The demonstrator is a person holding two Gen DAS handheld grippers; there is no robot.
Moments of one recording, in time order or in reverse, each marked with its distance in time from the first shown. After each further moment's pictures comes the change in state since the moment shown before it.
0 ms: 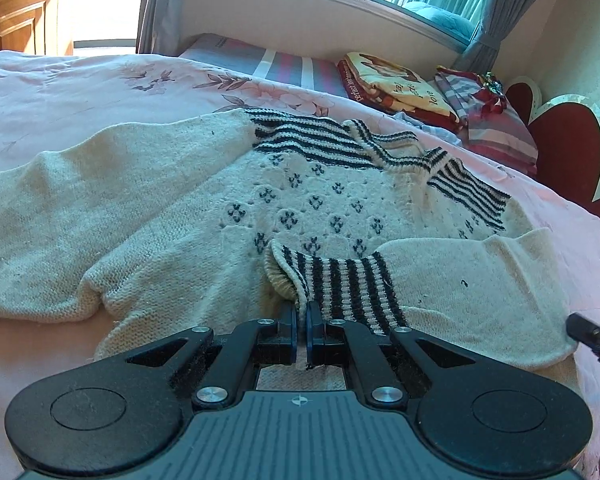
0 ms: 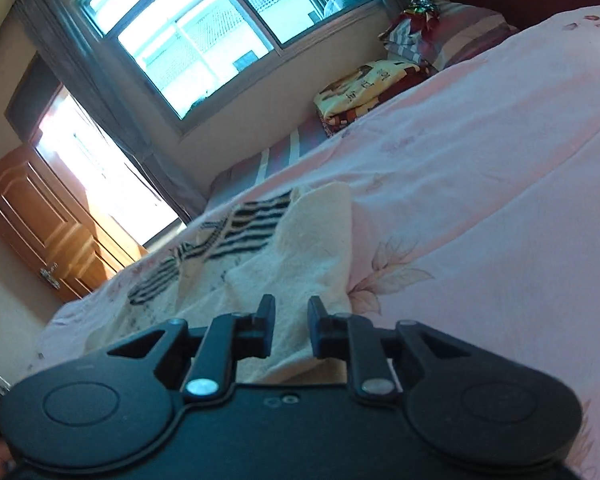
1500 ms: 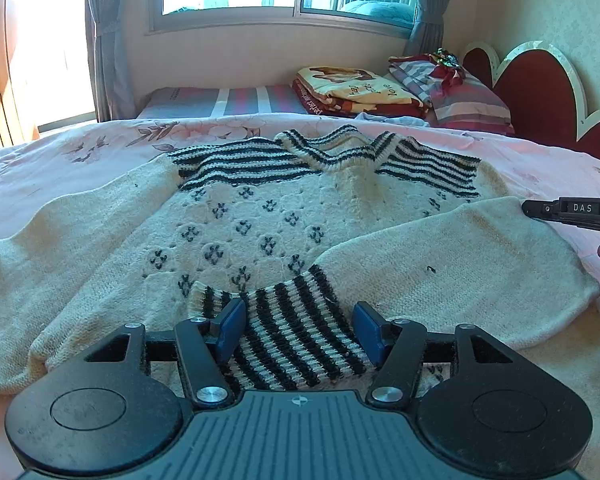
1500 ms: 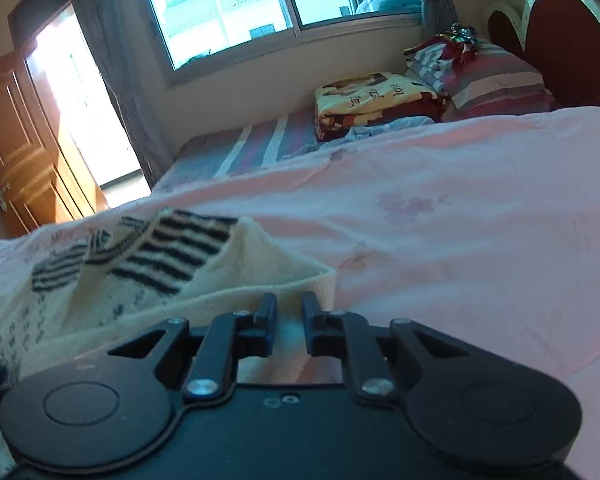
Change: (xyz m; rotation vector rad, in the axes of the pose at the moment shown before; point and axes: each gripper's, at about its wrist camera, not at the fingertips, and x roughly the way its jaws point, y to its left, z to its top) left arm 0.004 -0.055 -0.007 0.260 -0.104 0.033; right arm 0.056 -0.005 0.049 -0.277 -0.033 -0.083
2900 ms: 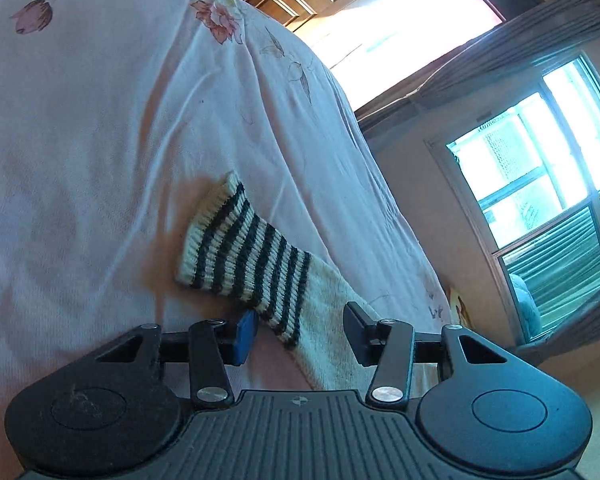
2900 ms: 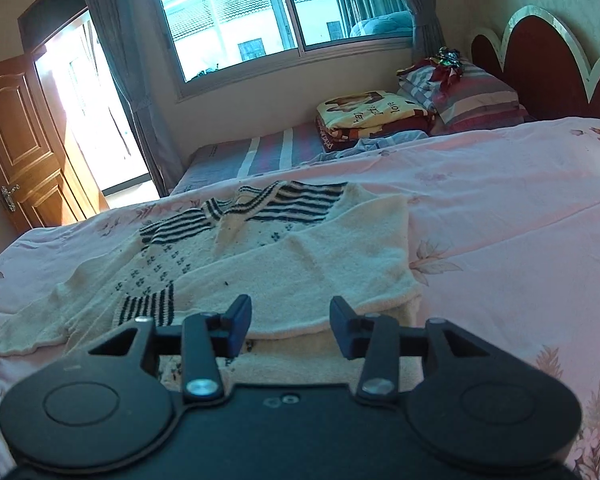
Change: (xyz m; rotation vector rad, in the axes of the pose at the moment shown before) left arm -0.121 0.377 -0.146 -1.088 -0.272 0.075; right arm -0.155 0.141 -0.059 0.037 -0.031 -0.052
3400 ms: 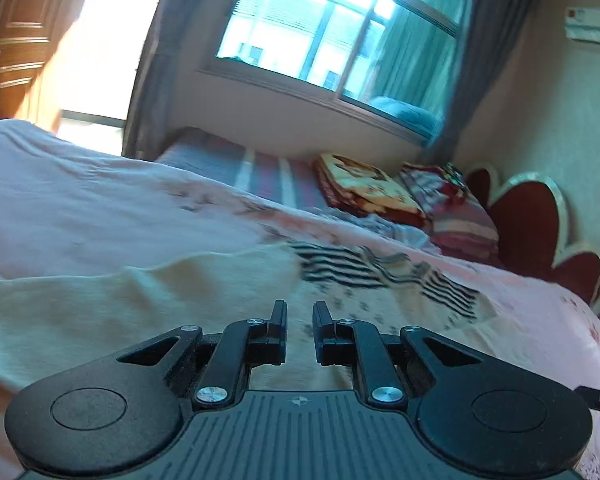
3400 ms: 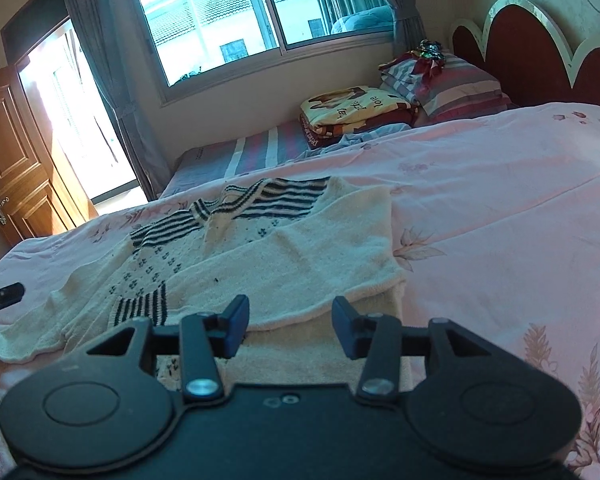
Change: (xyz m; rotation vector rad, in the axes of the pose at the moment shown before) left arm 0.016 -0.243 -0.149 0.811 0.156 -0.284; right arm -0.008 -0.012 -0.007 0.063 0.005 -0.034
